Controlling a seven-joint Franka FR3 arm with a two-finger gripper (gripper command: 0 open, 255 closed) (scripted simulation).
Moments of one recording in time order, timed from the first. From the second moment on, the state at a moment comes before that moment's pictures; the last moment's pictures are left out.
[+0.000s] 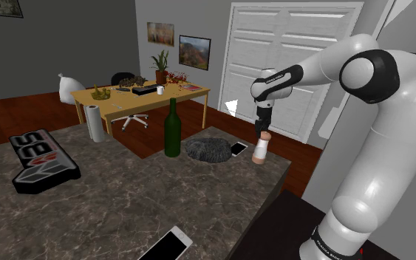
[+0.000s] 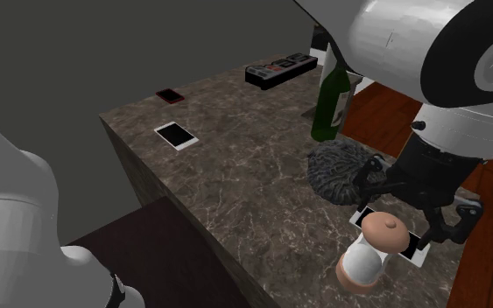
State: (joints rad) arm -0.13 0.06 -0.34 -2.08 -0.07 2.01 -0.55
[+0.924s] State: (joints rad) arm -0.13 0.06 -0.34 -2.08 -0.07 2.01 -0.55
